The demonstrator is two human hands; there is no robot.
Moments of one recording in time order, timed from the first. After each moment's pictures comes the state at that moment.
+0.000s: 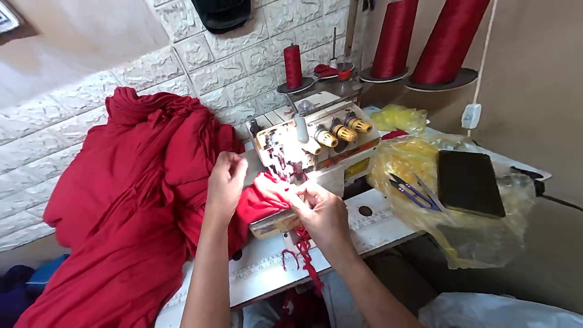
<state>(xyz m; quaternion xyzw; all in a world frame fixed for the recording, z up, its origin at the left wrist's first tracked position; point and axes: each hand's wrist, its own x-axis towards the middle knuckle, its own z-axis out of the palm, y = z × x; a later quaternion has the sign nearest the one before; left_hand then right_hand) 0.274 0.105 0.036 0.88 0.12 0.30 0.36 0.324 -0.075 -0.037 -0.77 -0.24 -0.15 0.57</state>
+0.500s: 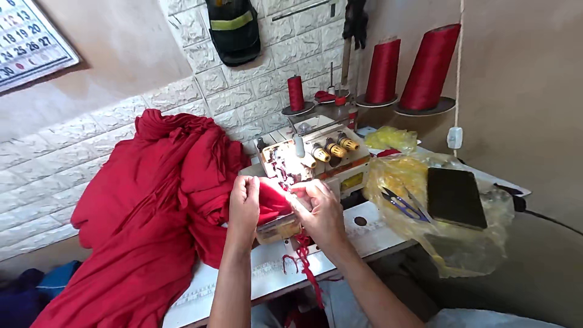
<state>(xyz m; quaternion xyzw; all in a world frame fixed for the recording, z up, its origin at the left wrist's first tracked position) 0.263 0.048 0.035 0.77 0.15 0.36 0.50 0.339 -0.078 -0.030 -0.72 -0.32 -0.24 0.56</state>
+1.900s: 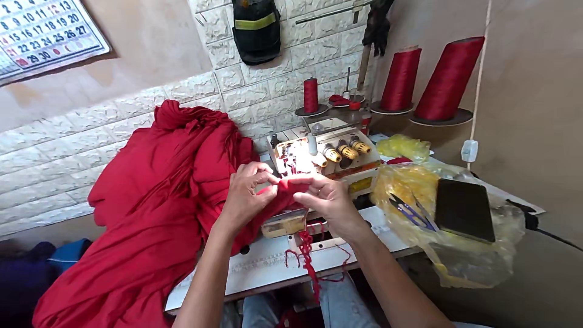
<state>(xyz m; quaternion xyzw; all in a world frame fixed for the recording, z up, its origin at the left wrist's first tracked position) 0.249 0.089 0.048 0.93 -0.04 0.32 0.17 0.355 -0.095 -0.006 -0.53 -0.44 0.09 0.72</state>
